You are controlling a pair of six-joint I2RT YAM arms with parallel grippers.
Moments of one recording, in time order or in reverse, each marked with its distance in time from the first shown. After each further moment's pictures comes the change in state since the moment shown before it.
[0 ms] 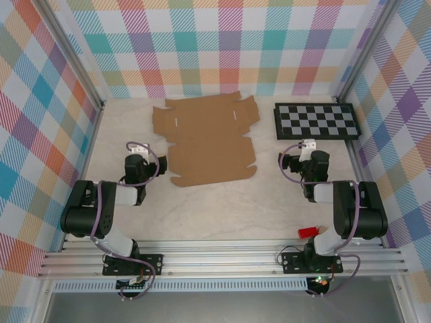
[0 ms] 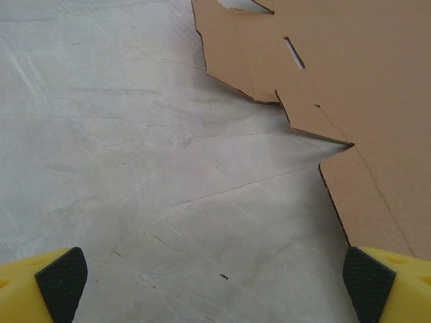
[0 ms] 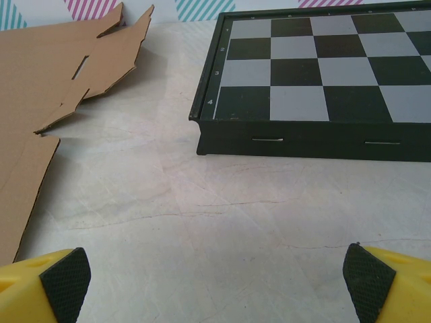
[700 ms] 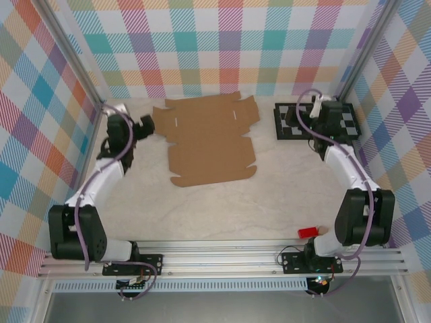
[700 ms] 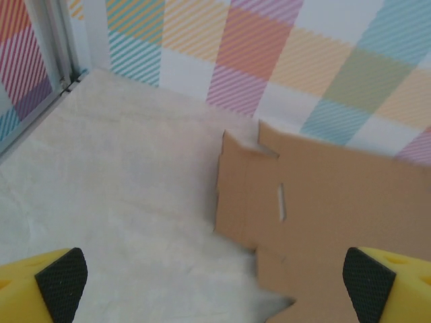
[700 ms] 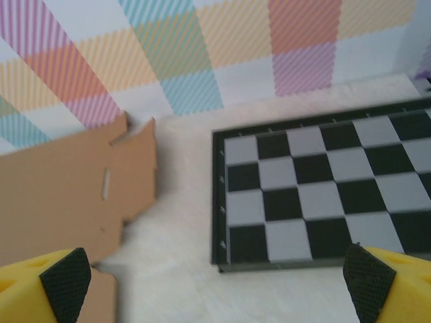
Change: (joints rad) left arm 0.043 -0.173 0.616 -0.773 -0.072 -0.259; right arm 0.014 -0.044 0.719 -0.826 0.048 0.174
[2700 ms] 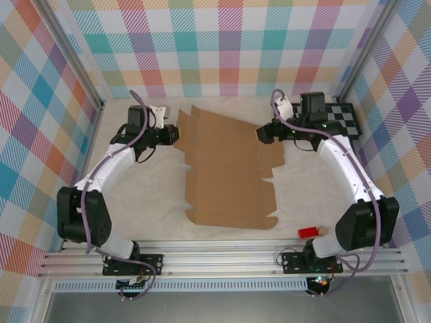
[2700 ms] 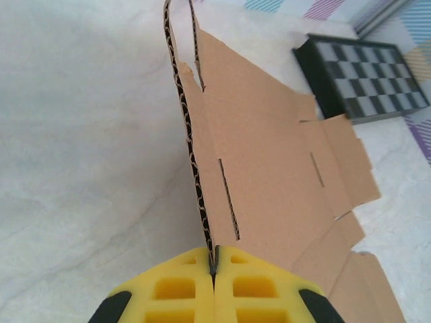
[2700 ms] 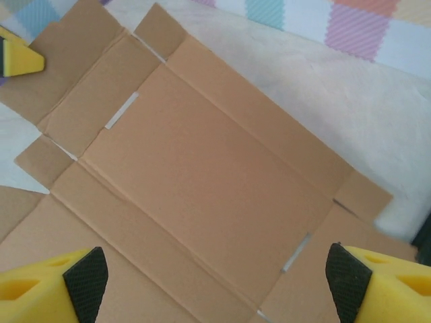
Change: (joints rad) left arm -0.151 0.084 0.128 -0.254 0.592 0.129; right arm 0.195 -0.019 0.267 -0.546 -0.443 -0.487
